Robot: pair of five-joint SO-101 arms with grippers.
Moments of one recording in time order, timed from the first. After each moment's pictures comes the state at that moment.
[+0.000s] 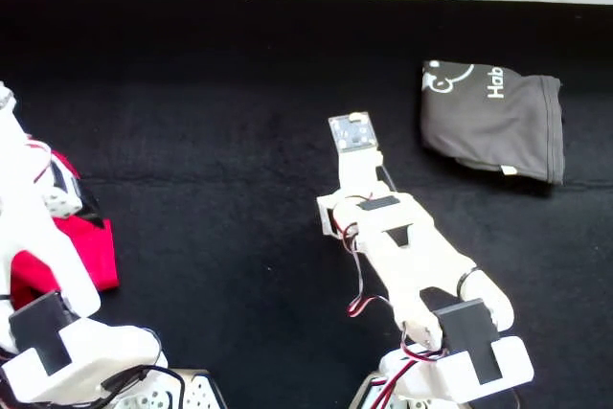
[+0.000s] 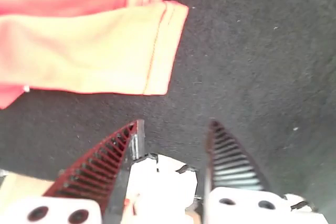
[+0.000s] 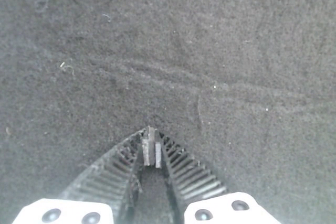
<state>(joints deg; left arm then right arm) -41.6 -3.0 7.0 94.1 -7.2 -21.4 -5.1 51.5 23.5 -2.0</state>
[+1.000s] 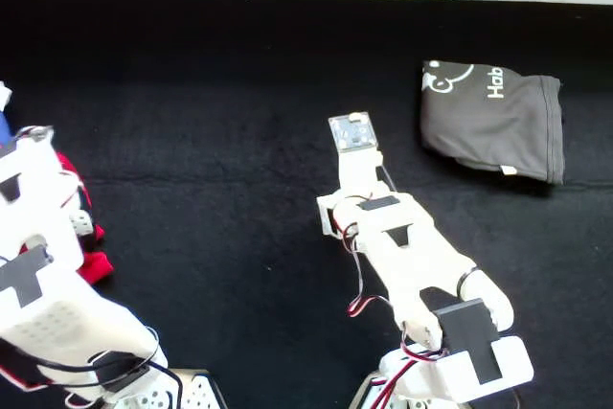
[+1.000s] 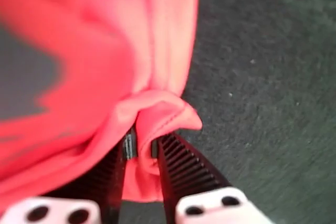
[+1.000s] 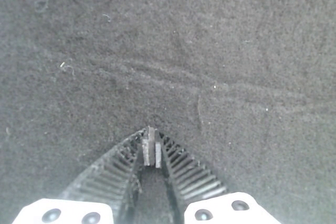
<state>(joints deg) -40.1 15.9 16.0 72.3 -11.5 -21.4 -5.1 51.5 23.5 -2.0</state>
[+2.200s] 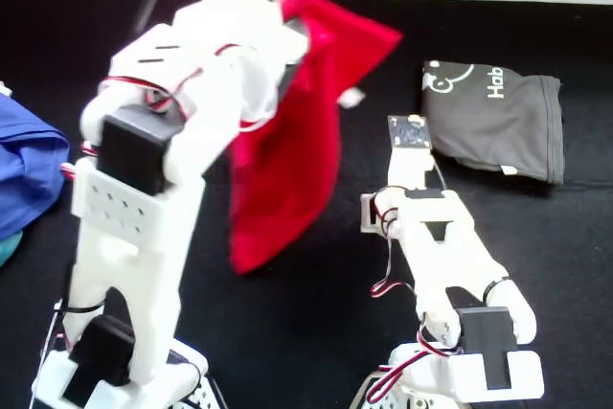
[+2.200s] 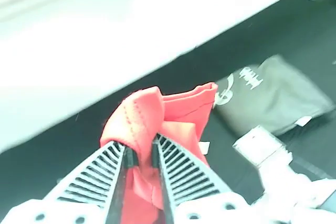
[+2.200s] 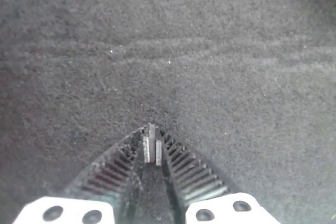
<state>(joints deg) 21.0 -13.9 -30.2 67.4 -11.5 -7.6 -6.7 51.2 33.9 -2.2</state>
